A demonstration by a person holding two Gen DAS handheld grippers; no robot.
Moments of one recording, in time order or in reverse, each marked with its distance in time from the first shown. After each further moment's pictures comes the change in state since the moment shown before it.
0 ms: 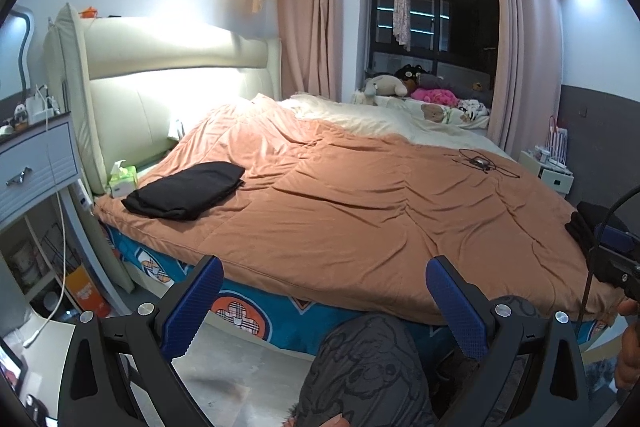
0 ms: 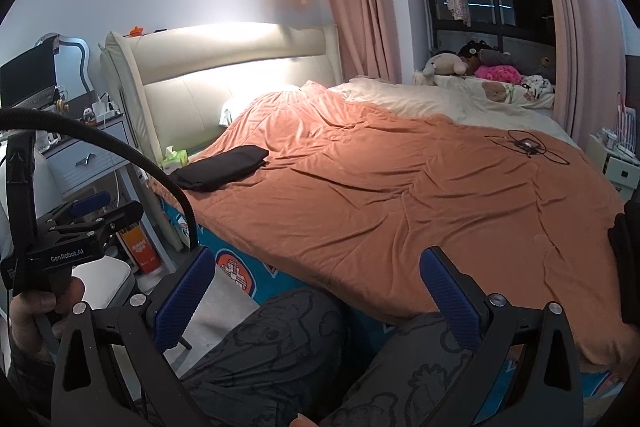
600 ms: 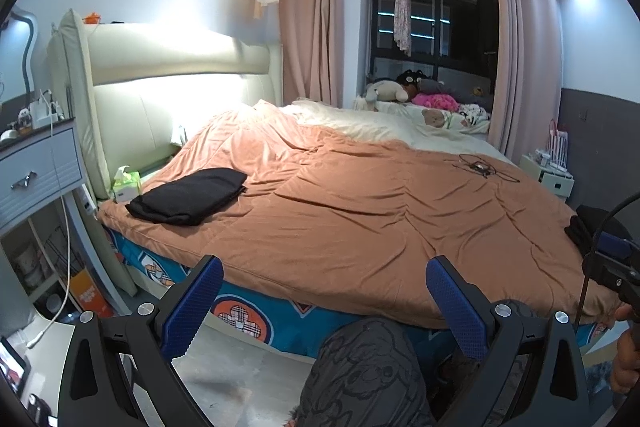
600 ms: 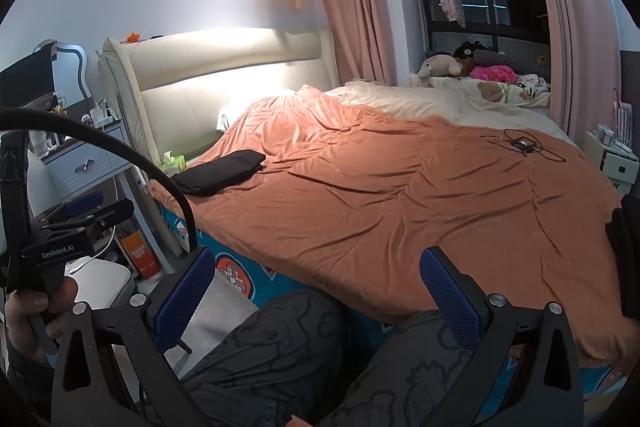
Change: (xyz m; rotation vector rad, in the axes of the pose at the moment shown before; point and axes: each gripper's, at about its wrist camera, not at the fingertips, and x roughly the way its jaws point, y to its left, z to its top) left arm -0.010 -0.004 0.004 0.000 -0.017 0.009; right arm -0.008 -0.004 -0.006 0.013 -0.015 -0.005
